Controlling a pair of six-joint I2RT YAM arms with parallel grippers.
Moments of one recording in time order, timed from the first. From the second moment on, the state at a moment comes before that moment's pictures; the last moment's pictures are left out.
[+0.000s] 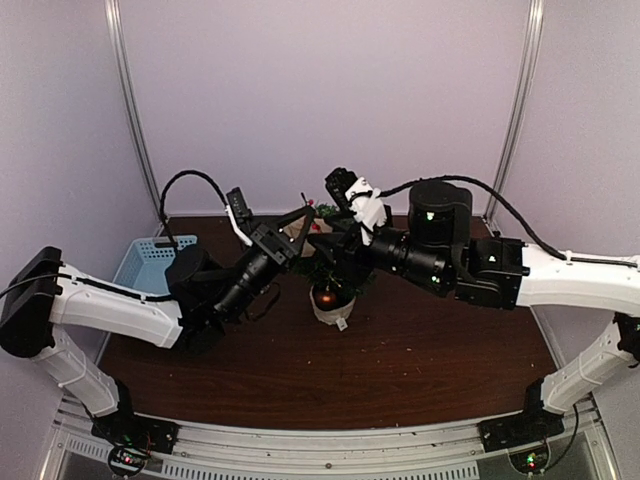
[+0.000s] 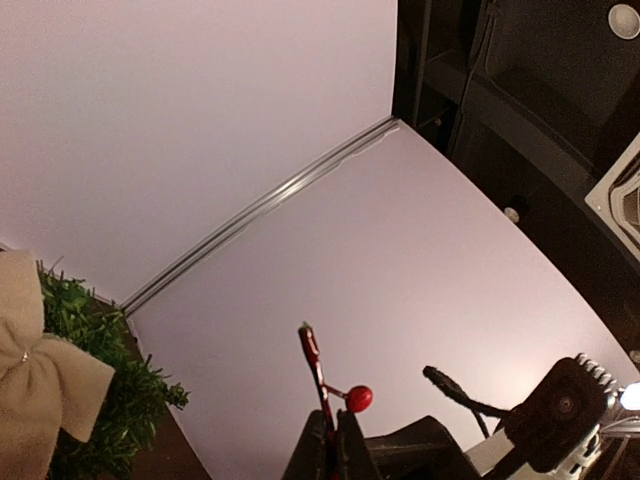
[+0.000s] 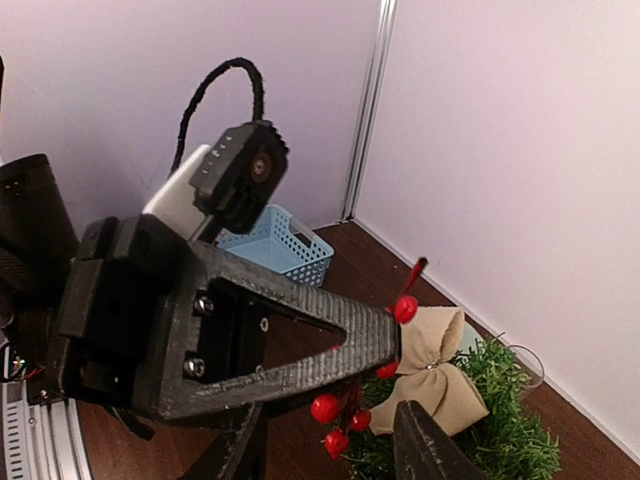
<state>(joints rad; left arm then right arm) -1.07 1.52 0.77 1.22 -0.22 -0.94 1.13 1.38 1.19 0.07 0.19 -0.11</state>
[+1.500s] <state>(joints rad) -1.11 1.57 0.81 1.35 -0.28 -0.90 1.15 1.44 1.29 -0.02 0.32 -0.21</state>
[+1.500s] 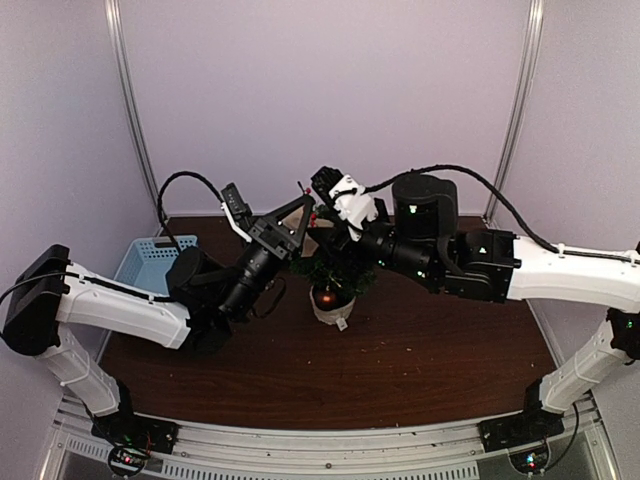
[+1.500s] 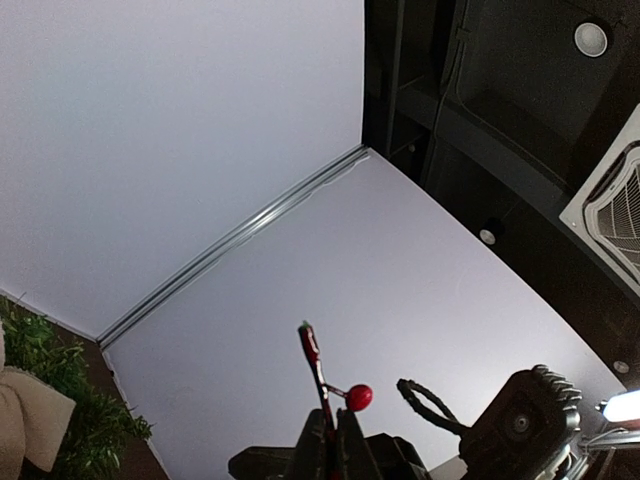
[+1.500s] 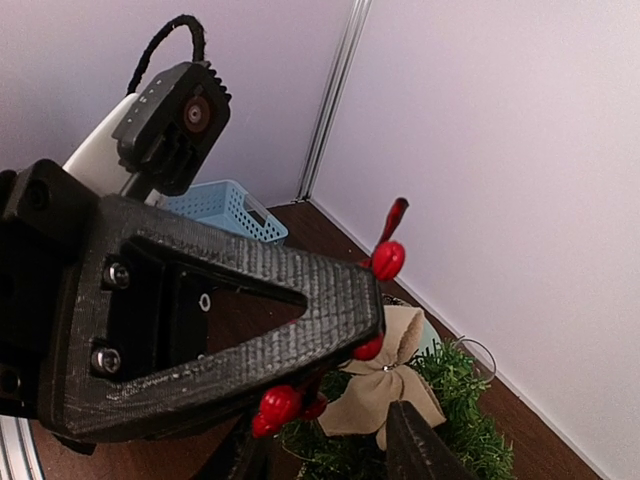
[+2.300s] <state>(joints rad) -1.12 1.57 0.81 1.33 -0.30 -0.87 1.17 1.46 1.31 -0.04 0.37 -0.27</state>
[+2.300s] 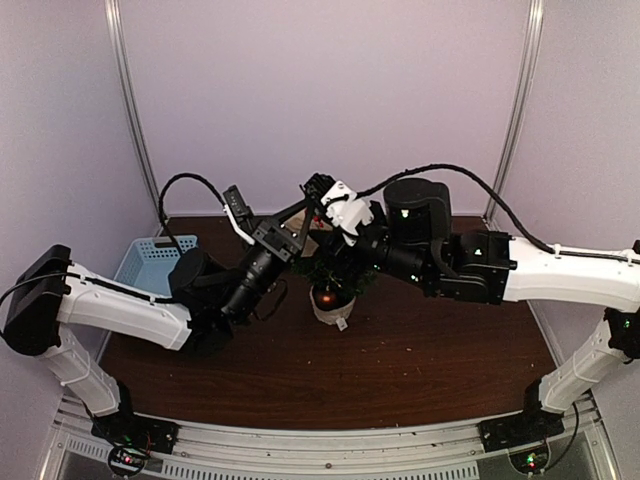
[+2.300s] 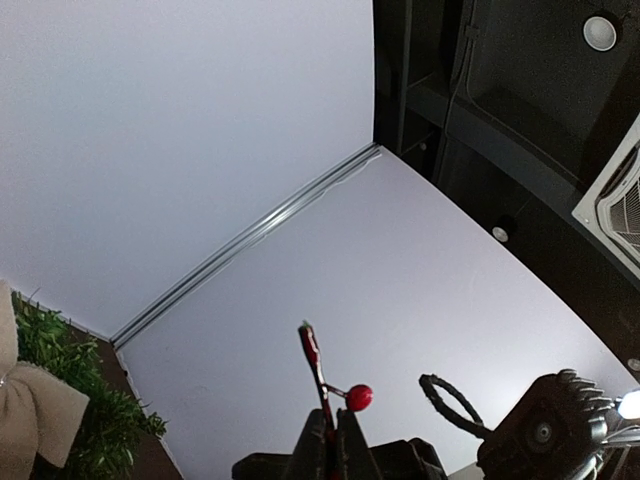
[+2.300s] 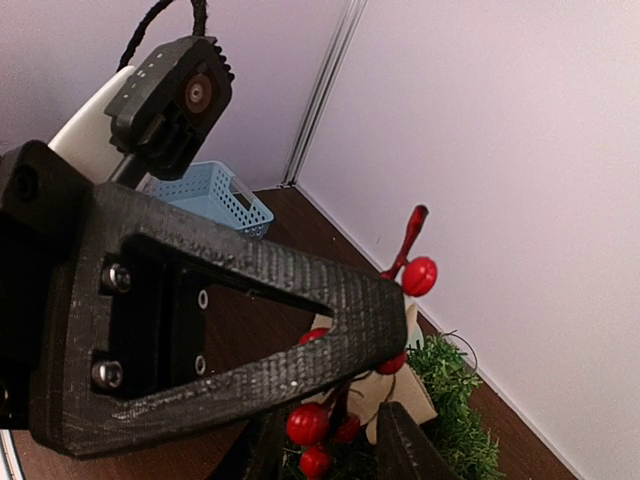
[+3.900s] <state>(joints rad) -1.29 1.20 1.00 -0.17 -0.13 0.53 1.01 1.18 1.22 -0.74 -0.27 0.06</state>
